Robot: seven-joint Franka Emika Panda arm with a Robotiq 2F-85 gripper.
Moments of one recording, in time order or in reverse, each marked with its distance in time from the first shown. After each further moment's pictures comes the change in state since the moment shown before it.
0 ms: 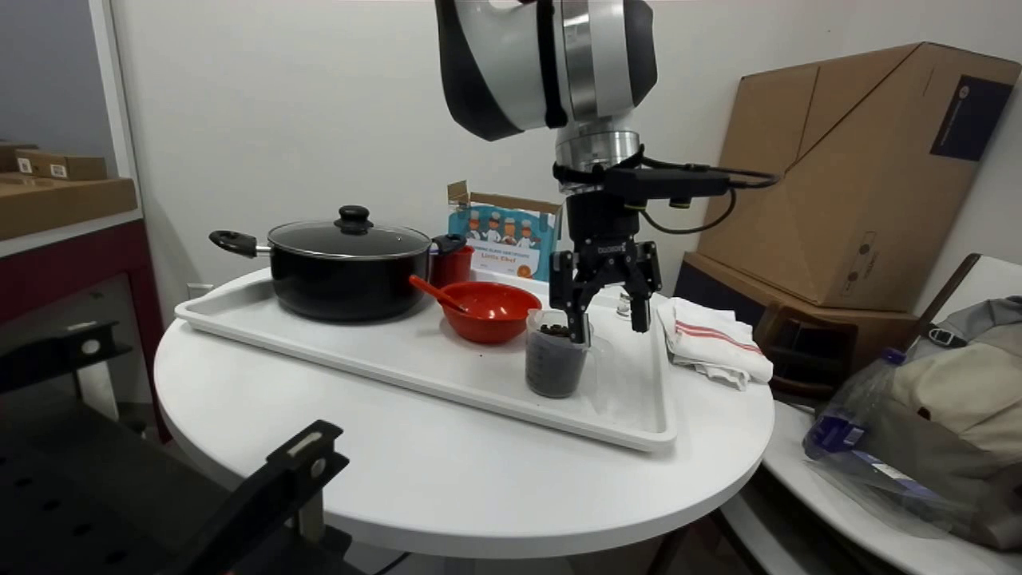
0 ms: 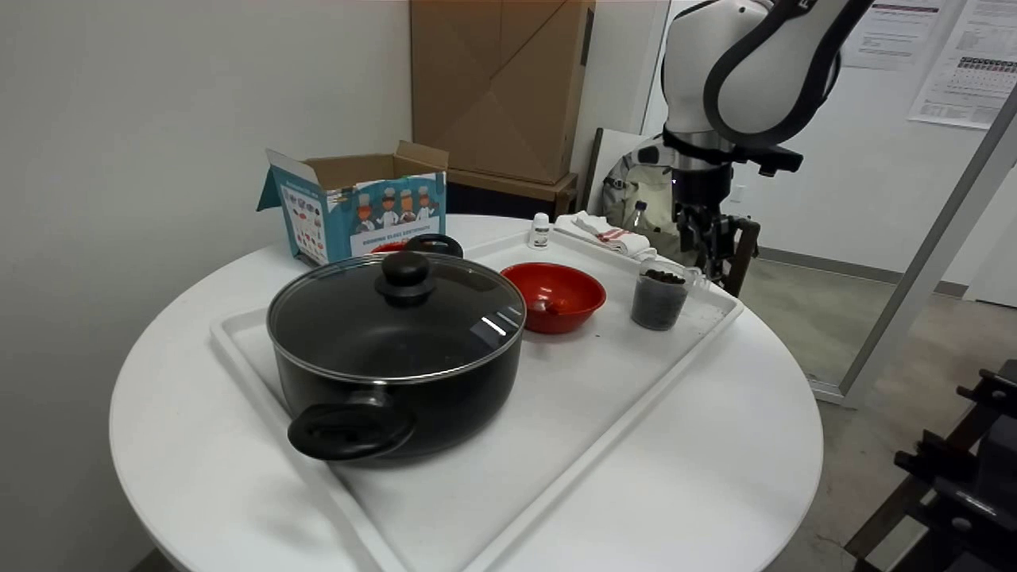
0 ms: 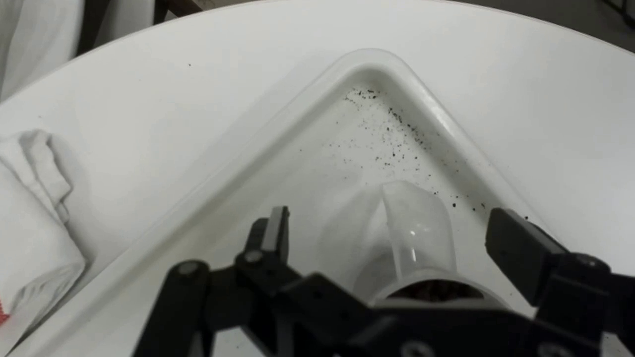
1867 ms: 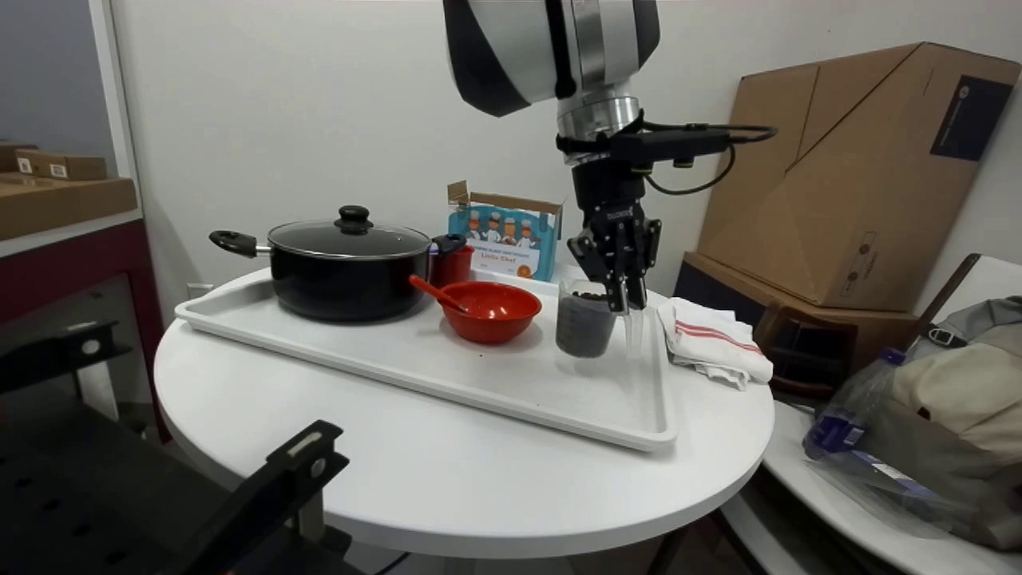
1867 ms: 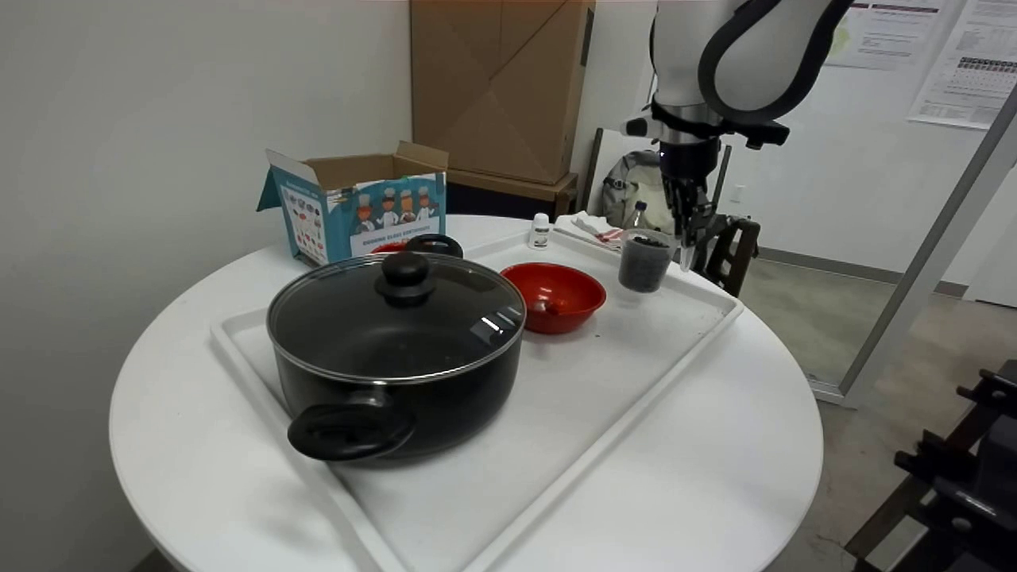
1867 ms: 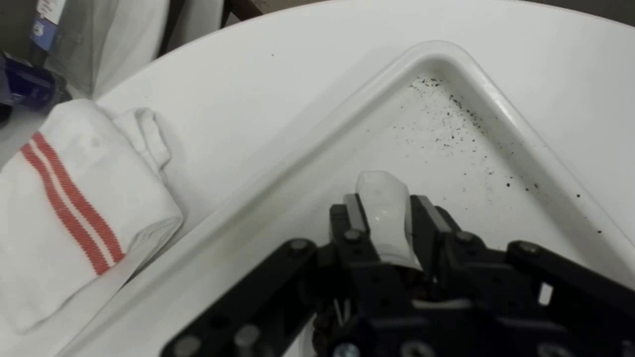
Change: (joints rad) arm 0.041 -0.040 -0.022 0.035 -0.080 0.002 0.056
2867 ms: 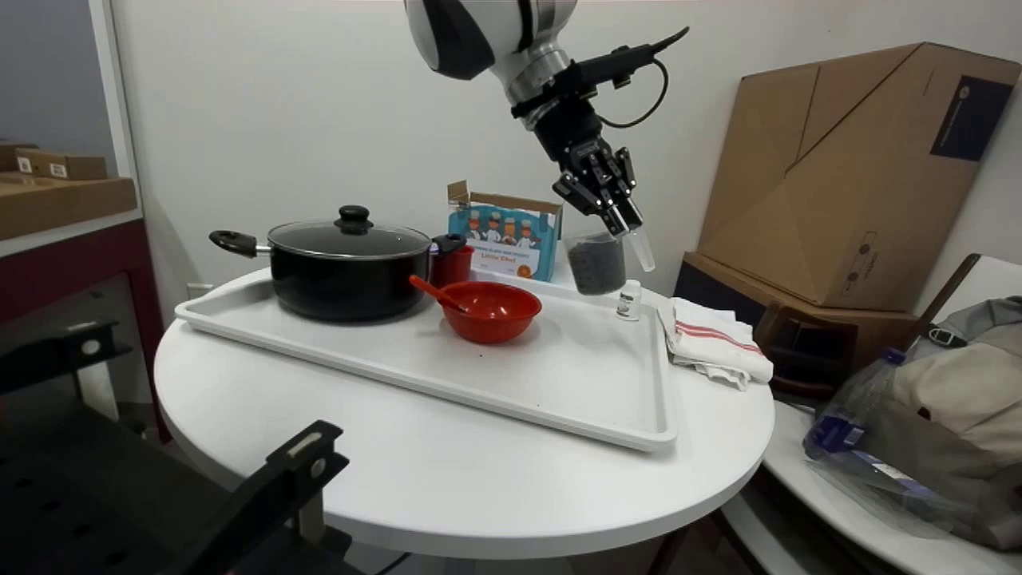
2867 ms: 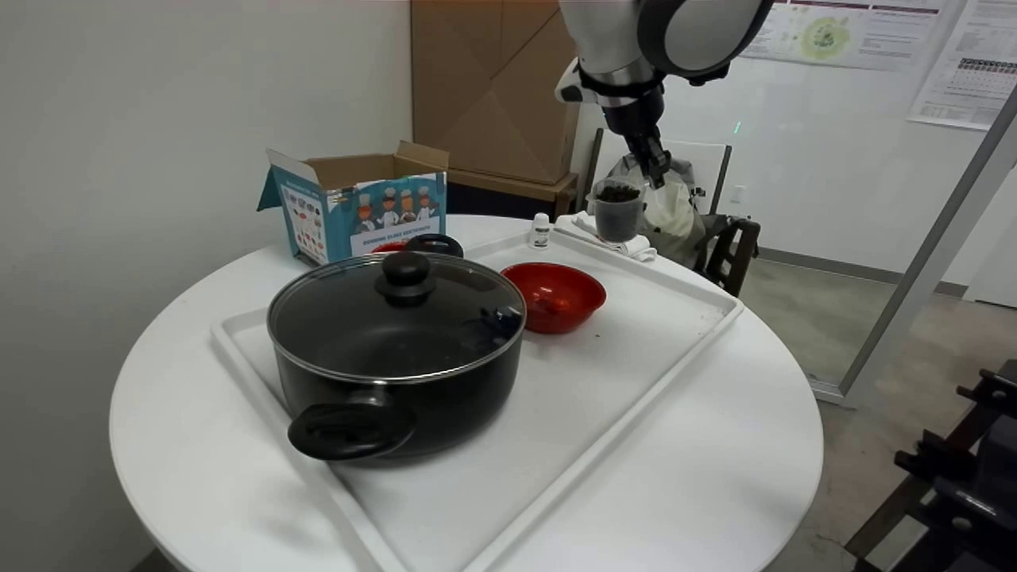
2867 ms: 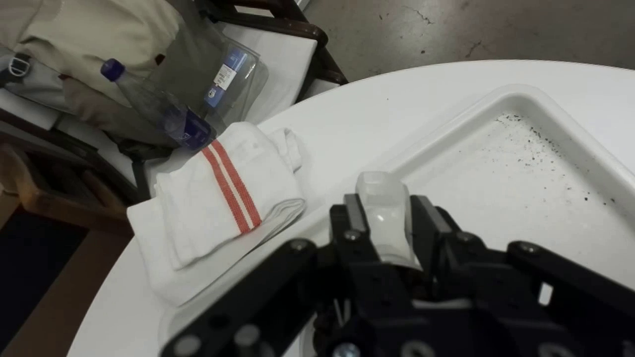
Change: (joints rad) arm 0.156 0.000 0.046 0.173 -0.356 -0.352 0.308
